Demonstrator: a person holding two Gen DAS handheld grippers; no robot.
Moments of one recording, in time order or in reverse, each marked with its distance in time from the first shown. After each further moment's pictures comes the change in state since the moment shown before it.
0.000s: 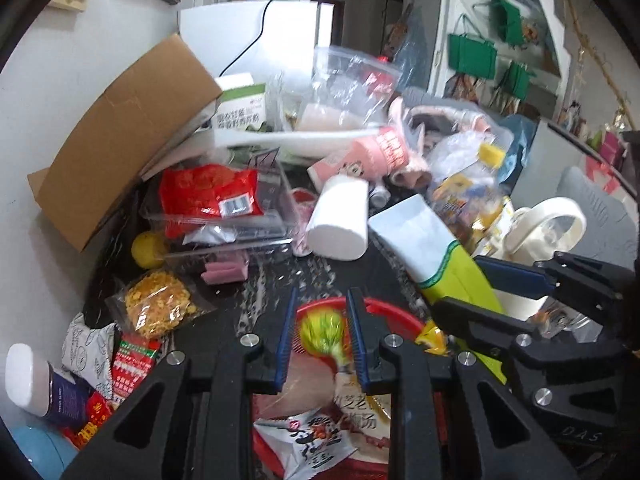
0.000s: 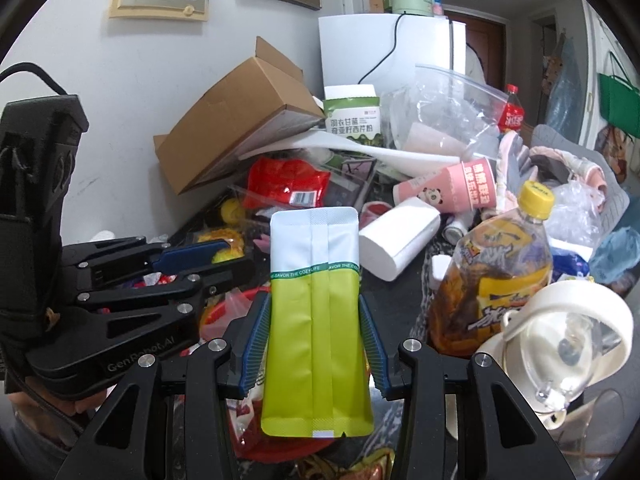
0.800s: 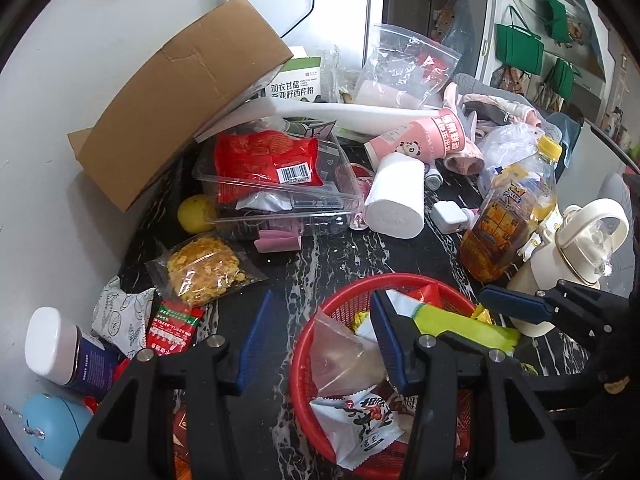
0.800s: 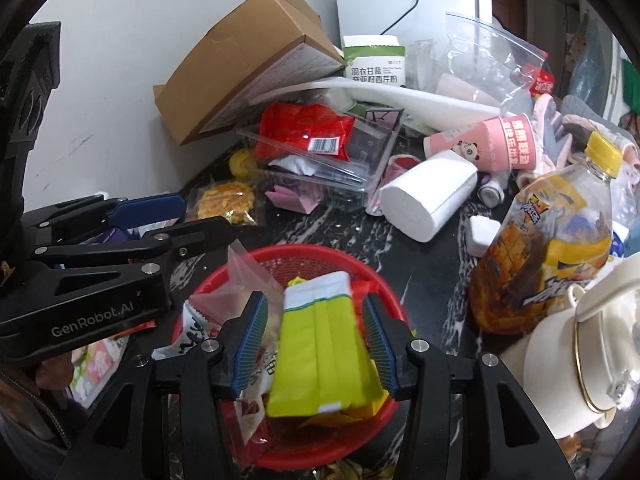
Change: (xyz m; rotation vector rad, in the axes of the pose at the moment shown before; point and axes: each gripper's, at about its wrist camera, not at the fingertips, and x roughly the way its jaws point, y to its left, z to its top) left arm 0.002 0.030 -0.008 -0.080 0.064 0.122; right arm 0.048 0.012 -0.017 -0.011 0.140 0.049
